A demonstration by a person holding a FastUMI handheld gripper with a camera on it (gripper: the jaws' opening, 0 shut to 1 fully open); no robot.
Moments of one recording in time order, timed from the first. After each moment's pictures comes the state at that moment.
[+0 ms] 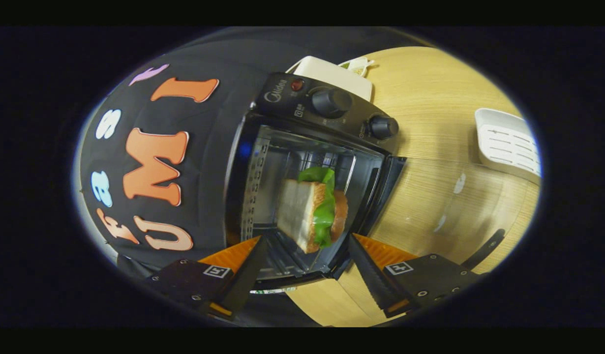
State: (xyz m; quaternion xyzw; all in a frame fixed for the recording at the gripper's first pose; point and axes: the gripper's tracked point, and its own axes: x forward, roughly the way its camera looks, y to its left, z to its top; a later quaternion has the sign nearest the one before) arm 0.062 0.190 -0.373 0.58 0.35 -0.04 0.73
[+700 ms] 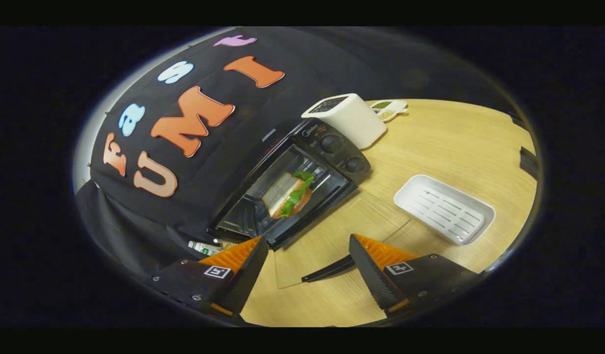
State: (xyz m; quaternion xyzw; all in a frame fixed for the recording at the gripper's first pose) arm -0.049 0.115 -0.351 0.35 0.36 0.02 0.86
